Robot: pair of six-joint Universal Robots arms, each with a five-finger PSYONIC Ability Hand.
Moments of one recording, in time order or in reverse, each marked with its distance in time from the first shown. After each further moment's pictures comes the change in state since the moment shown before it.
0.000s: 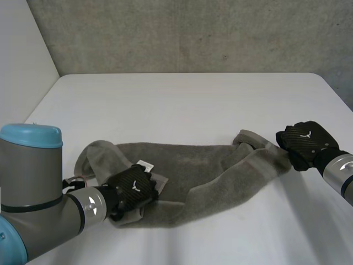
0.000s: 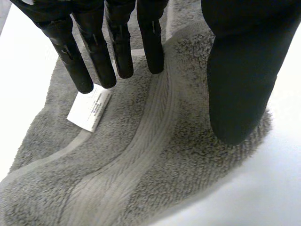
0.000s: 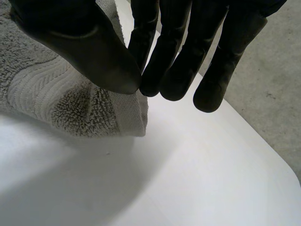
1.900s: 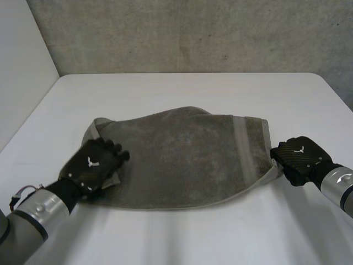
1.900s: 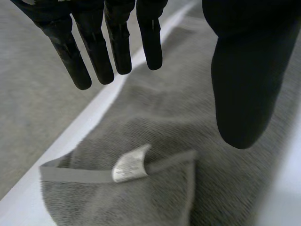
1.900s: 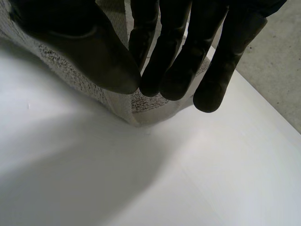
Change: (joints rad) left arm 0.291 0.318 -0.467 0.576 0.177 -0.466; right arm -0.037 0.045 0.044 0.033 -0.081 -0.087; left_hand -0.042 -0.041 -0.041 -0.040 -0.041; right_hand 0.005 0.009 0.004 0.000 0.003
